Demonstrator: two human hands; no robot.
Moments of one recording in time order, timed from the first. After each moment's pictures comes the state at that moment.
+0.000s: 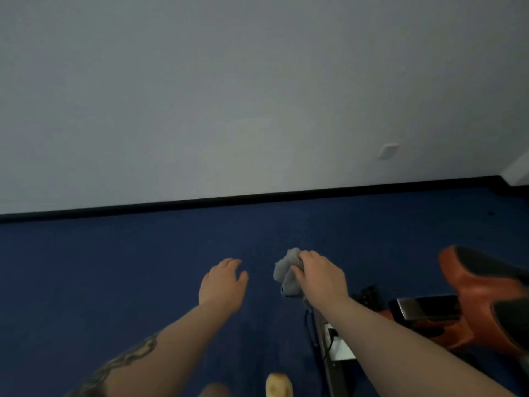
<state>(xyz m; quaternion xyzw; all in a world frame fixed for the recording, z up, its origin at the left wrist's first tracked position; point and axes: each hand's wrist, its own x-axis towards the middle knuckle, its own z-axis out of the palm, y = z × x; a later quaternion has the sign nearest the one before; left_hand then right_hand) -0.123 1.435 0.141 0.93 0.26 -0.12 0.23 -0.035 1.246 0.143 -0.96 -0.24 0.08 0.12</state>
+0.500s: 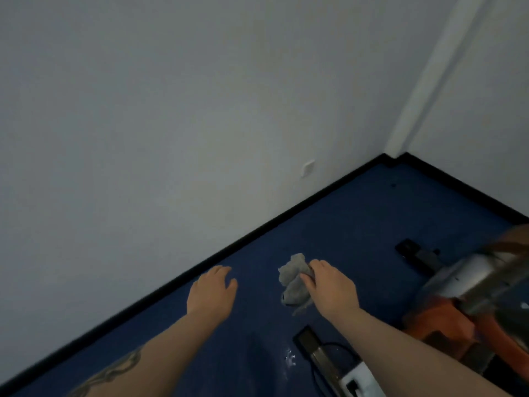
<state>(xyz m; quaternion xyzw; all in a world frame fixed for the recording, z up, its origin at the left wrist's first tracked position) 0.217 1.535 0.149 0.97 0.00 -0.16 0.18 0.183 1.292 0.157 -0.98 0.07 0.05 0.15</state>
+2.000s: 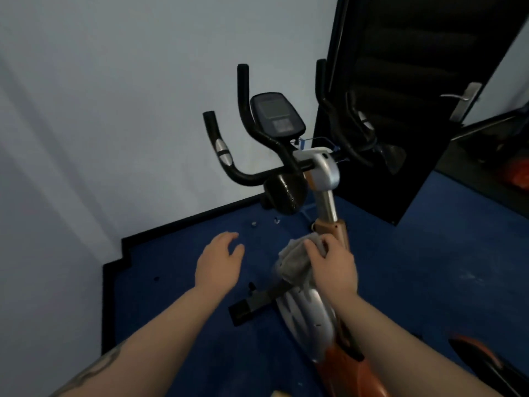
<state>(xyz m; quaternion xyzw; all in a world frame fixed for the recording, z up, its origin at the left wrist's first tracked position) 0.611 0.796 0.249 0.68 -0.62 -0.25 0.30 0.397 0.810 0.255 -0.55 0.71 -0.39 0.20</state>
